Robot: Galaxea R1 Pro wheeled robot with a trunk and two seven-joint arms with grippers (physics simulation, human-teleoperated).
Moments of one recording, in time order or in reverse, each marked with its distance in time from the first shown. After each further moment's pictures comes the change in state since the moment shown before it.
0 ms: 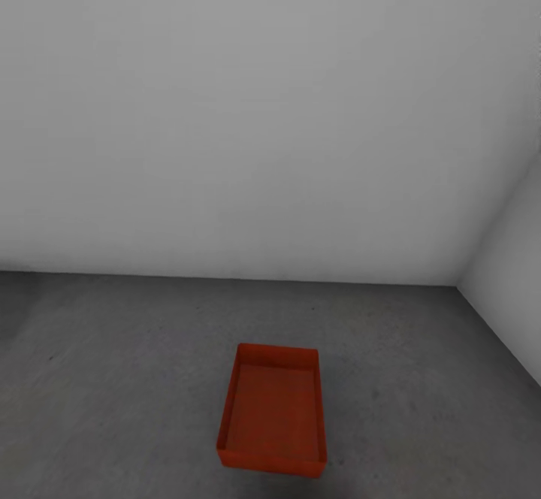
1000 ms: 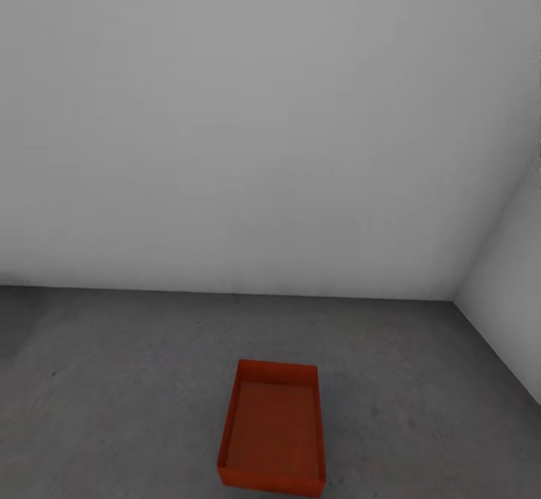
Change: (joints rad) left arm 0.001 0.003 0.001 0.001 0.004 0.005 0.005; right arm 0.000 0.006 0.000 0.001 -0.002 0.000 0.001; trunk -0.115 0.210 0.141
